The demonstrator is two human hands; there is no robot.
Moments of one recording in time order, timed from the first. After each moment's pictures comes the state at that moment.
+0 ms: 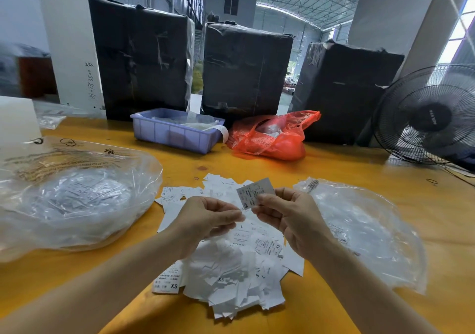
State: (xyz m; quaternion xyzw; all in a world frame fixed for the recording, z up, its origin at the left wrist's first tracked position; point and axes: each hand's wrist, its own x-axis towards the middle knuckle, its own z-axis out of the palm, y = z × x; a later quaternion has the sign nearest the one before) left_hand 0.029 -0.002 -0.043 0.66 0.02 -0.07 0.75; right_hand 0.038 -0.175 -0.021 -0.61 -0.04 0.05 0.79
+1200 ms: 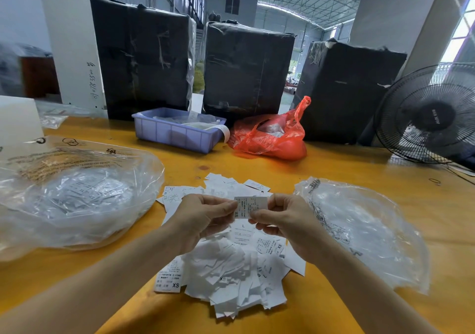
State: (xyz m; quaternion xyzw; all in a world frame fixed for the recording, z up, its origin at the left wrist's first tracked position) left_hand 0.032 0.002 -0.040 0.60 0.06 -0.08 0.79; right_hand 0.033 -0.177 -0.021 -0.76 -0.09 0.07 0.64
